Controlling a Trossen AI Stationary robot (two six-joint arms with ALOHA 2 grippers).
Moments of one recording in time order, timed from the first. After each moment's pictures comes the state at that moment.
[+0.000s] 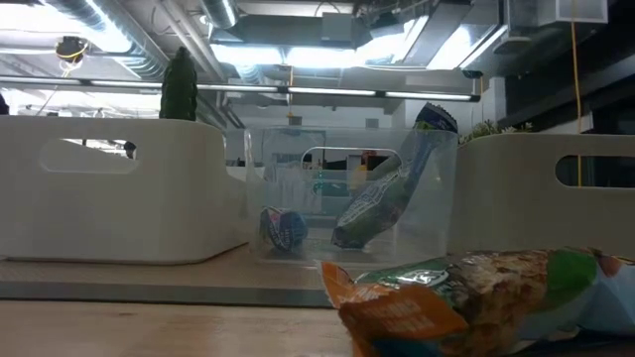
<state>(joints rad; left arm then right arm) 0.06 1.49 1.52 -0.32 -0.16 -0.16 -0.21 1.27 1.35 -0.16 -0.32 -0.06</state>
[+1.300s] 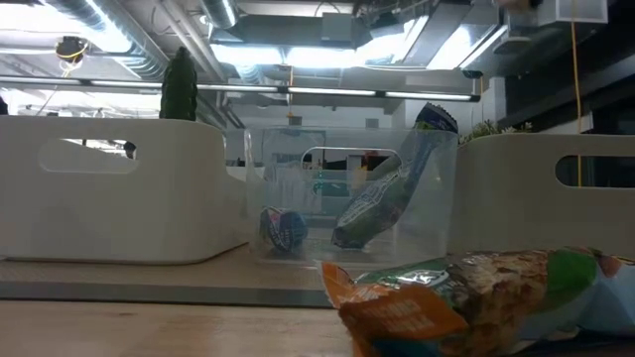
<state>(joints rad) 0.05 1.41 1.51 -0.38 -0.35 -0.20 -0.05 1.00 1.42 -1.12 0.02 0.50</state>
